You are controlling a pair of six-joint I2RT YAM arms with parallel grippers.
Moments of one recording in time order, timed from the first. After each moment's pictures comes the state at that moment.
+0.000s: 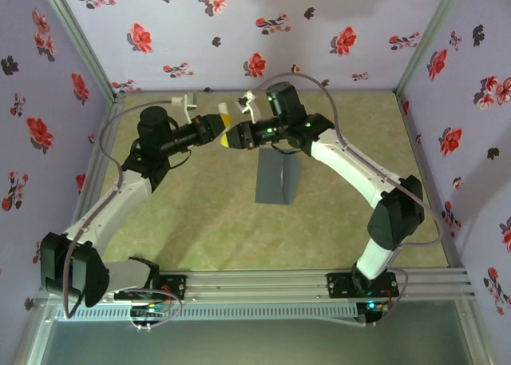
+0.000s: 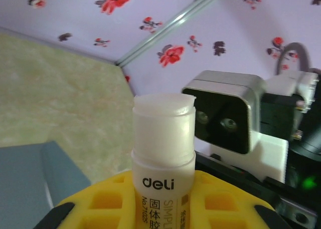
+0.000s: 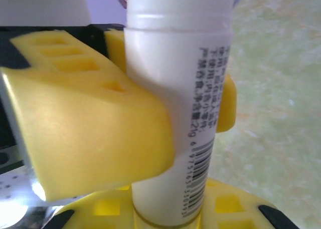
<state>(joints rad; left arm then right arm) -0.39 1.26 1.00 0.18 0.68 -0.88 0.67 1.69 1.59 -0.42 -0.83 0.46</state>
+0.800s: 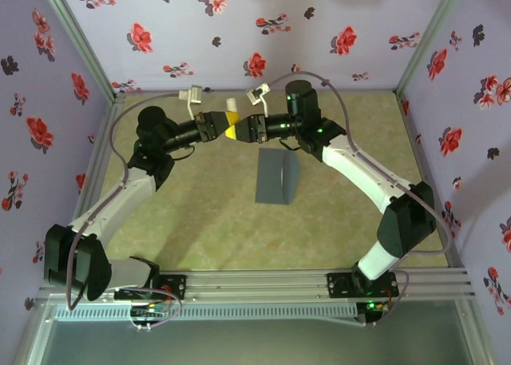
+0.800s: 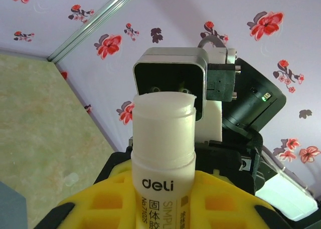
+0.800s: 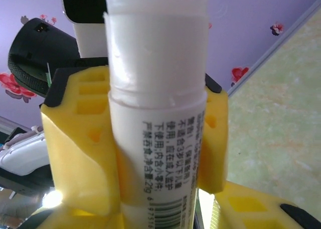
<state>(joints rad) -0.40 1.30 1.00 0.43 0.84 -1.00 0.61 1.61 1.45 -0.11 -1.00 0.62</state>
